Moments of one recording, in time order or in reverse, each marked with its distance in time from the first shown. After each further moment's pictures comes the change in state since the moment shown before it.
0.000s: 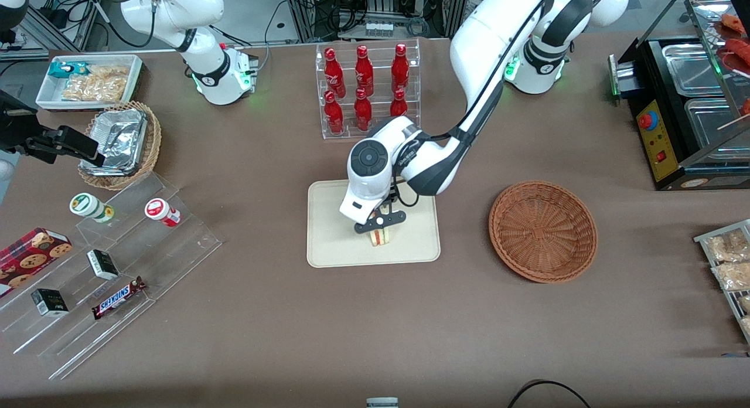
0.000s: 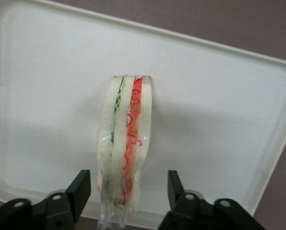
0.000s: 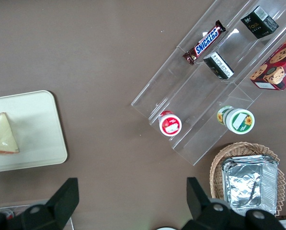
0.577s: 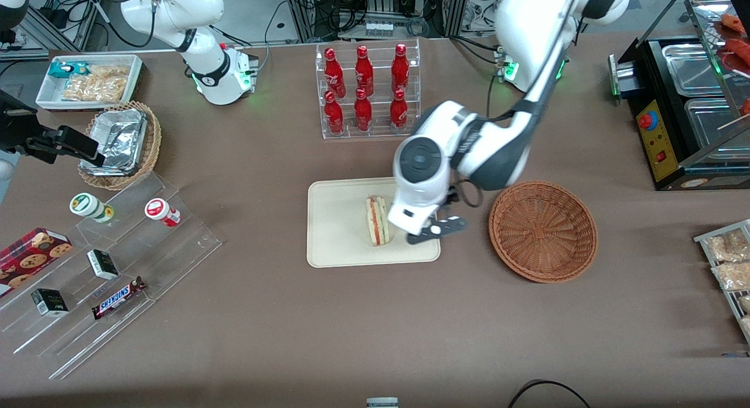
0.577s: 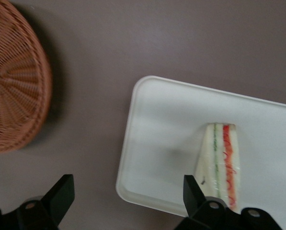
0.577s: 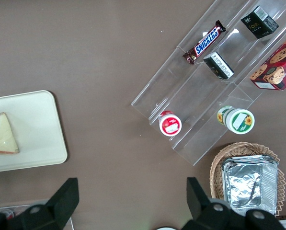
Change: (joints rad) arm 0.120 -0.196 0.104 -0.021 0.028 -0.308 0.216
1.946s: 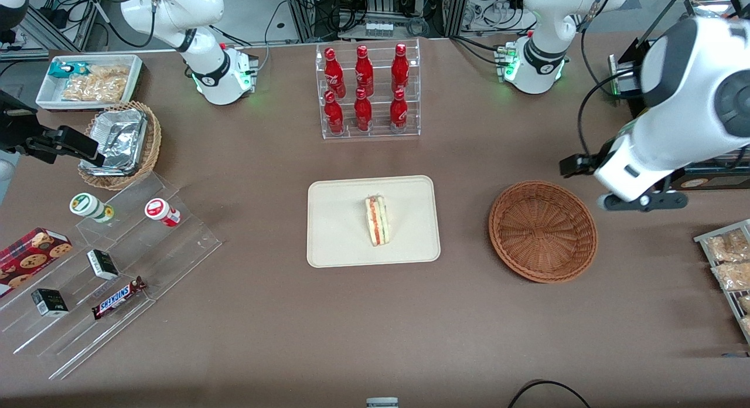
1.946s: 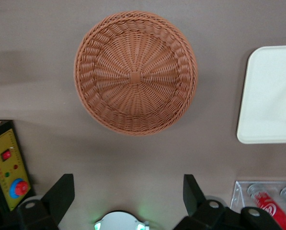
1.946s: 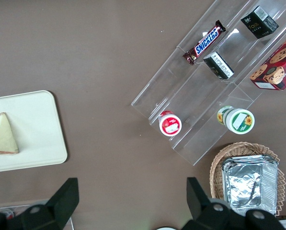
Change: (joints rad) arm 0.586 -0.456 -0.159 -0.245 -0.008 -0.271 0.687
